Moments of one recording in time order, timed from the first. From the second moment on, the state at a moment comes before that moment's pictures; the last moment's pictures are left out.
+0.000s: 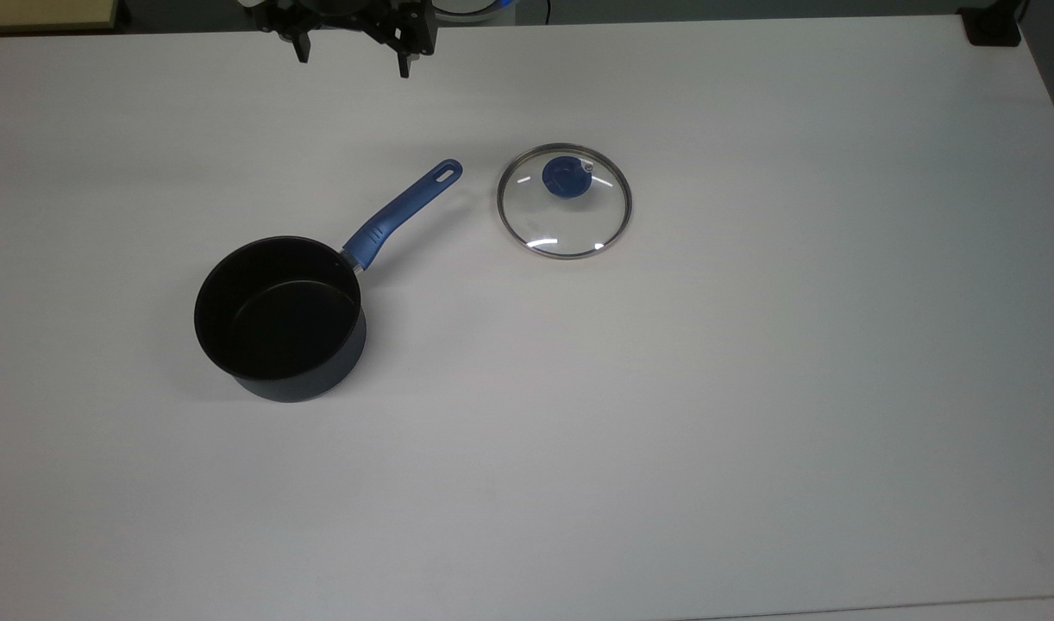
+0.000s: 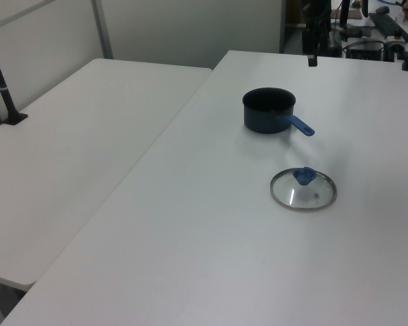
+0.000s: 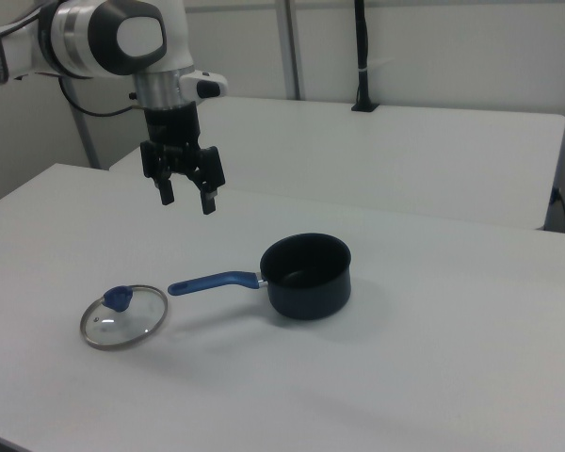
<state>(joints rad) -0.10 0.08 0.06 -1.59 -0.08 1.53 0.05</state>
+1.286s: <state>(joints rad) -0.10 0.08 0.06 -1.58 -0.08 1.50 0.05</state>
